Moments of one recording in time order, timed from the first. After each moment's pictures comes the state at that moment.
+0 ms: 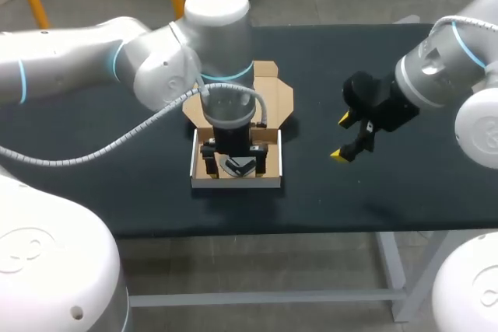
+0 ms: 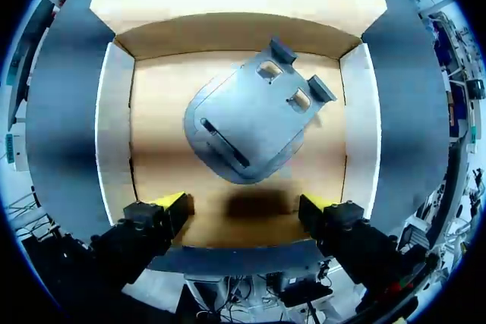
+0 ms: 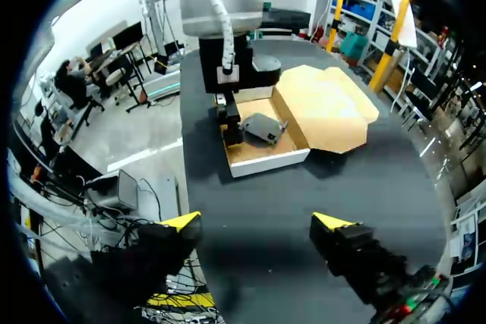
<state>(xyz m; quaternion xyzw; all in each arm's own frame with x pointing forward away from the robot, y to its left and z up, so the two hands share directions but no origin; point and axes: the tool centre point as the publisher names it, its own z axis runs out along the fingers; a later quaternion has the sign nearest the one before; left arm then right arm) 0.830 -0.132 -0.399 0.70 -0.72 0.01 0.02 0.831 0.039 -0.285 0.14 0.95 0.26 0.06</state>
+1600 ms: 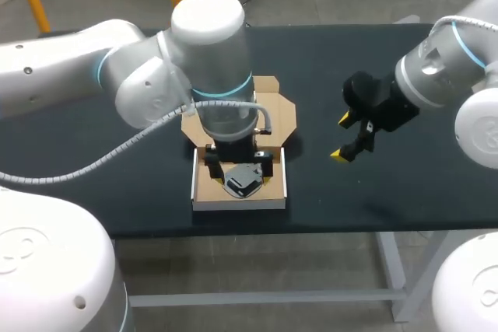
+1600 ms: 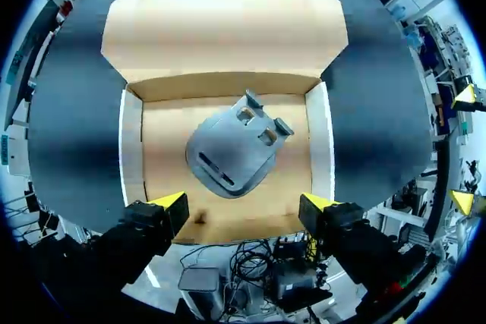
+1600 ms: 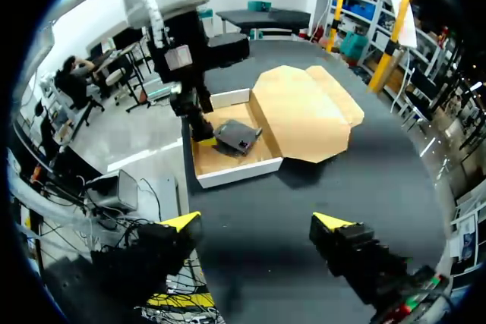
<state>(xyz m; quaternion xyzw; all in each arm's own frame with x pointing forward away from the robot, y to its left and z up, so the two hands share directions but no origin) 0.797 -0.144 -0.354 0.67 -0.73 0.09 0.00 0.831 0.039 -0.285 0.14 0.95 0.26 0.06</state>
